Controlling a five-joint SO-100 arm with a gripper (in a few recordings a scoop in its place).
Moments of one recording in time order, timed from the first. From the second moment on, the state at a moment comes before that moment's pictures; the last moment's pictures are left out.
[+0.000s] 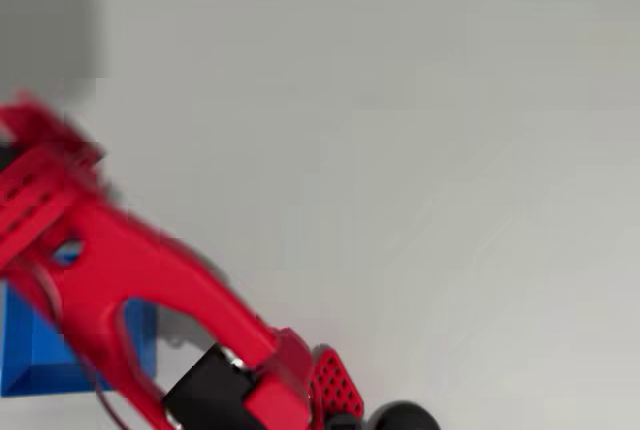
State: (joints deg) arm -37.3 96.0 90.9 82.4 6.7
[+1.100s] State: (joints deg) arm 3.1 114.2 115.9 67.8 -0.5
